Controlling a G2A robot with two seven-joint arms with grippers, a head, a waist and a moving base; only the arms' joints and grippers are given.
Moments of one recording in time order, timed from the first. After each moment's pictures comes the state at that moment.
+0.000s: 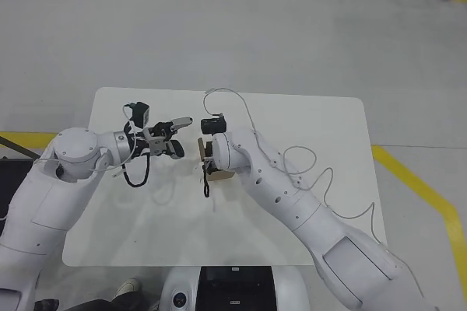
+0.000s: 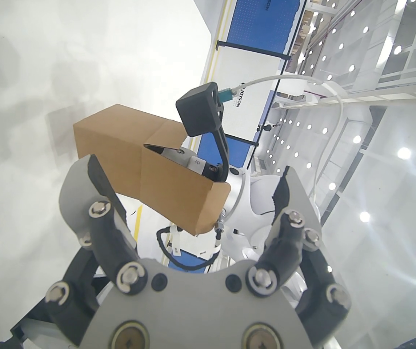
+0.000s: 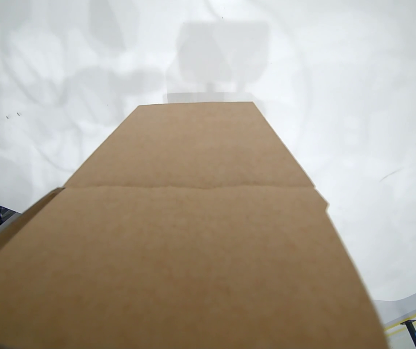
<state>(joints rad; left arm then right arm) 1.12 -0.77 -1.26 -1.63 -0.55 0.31 -0.85 -0.67 -1.75 0.73 -1.08 -1.00 0.53 1.27</state>
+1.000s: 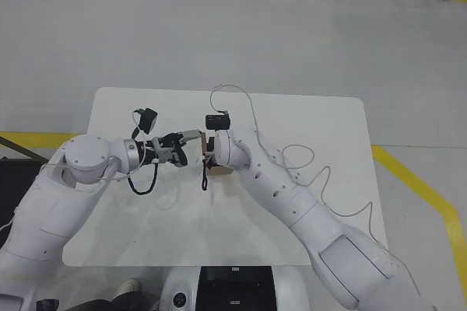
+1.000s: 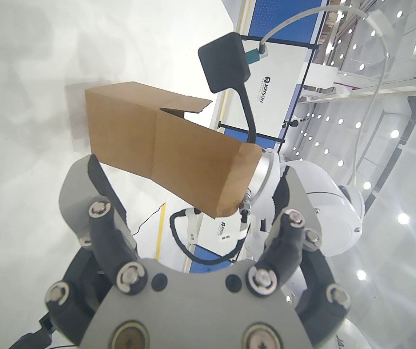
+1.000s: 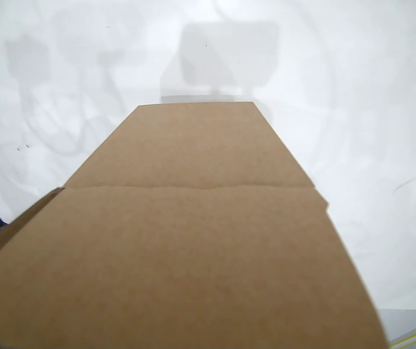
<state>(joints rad) 1.15 -0.78 -1.24 -1.70 -0.42 0.32 -0.87 -0.65 -1.78 0.76 -0.97 -0.95 0.57 1.15</state>
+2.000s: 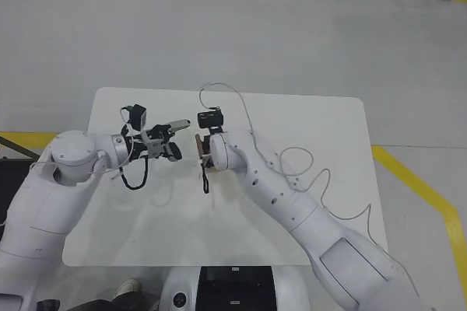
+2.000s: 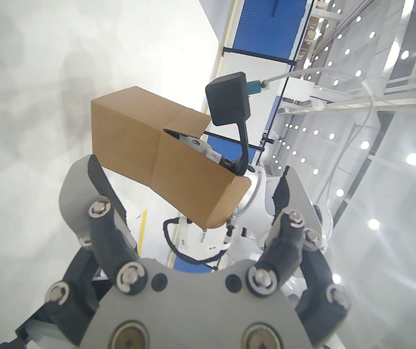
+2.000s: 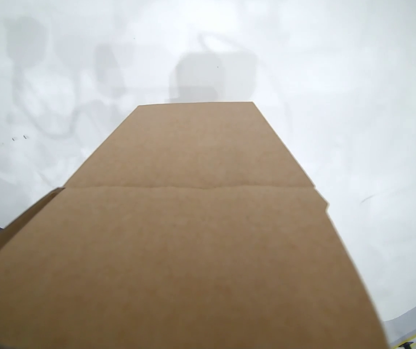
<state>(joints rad) 1.17 -0.79 -1.33 -1.64 -0.53 0.35 -0.90 -0.69 -1.77 0.76 -1.09 -1.10 0.45 1.20</state>
